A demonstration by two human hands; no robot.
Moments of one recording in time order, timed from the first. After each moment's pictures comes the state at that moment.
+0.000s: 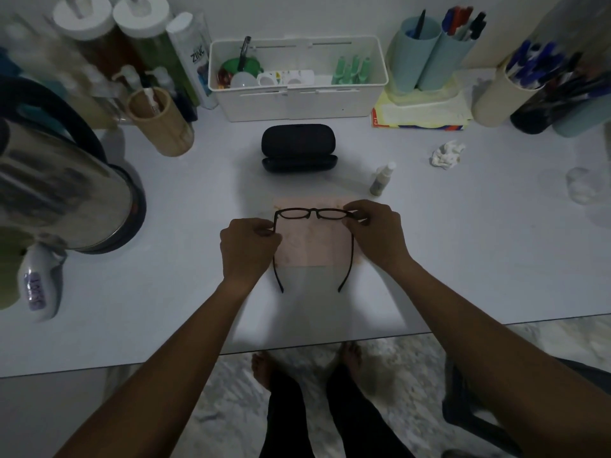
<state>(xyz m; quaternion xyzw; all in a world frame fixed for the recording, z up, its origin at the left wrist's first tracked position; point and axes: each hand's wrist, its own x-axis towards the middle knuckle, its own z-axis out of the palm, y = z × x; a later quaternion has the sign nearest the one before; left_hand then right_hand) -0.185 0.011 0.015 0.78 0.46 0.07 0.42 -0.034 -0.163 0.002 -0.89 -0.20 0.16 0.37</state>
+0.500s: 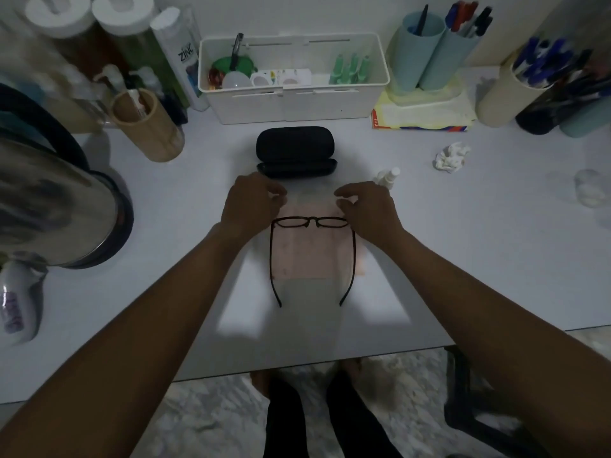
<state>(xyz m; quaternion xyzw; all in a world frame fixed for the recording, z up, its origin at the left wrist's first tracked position) -0.109 0.069 0.005 0.90 0.27 0.02 0.33 0.008 -0.125 -0.005 -0.90 -0.27 0.16 0.29</state>
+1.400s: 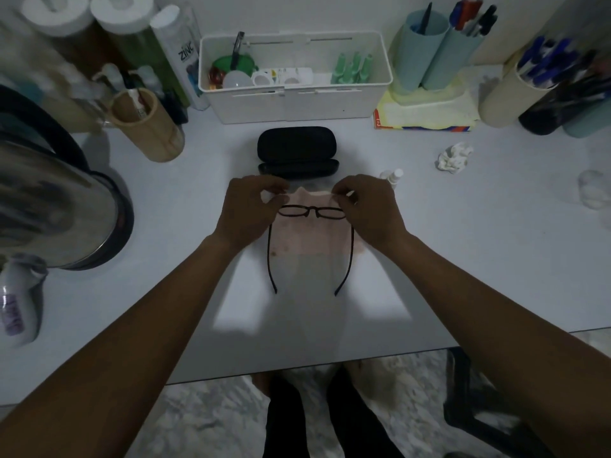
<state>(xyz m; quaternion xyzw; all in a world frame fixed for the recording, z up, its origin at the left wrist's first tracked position) -0.124 0.071 0.009 0.88 0.20 0.14 0.40 0.007 -0.123 0.005 -0.87 -0.36 0.06 0.34</state>
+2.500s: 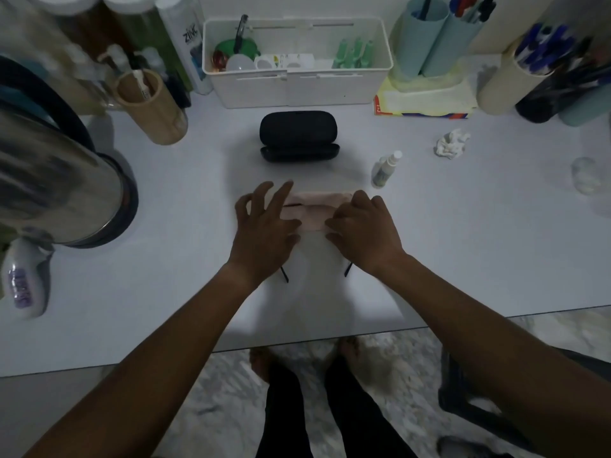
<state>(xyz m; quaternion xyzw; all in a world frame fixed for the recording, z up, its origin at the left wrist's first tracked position) -0.181 0.018 -0.011 0.99 0.10 0.04 0.09 -0.051 -0.154 -0.005 -0.86 -0.51 -0.03 0.01</state>
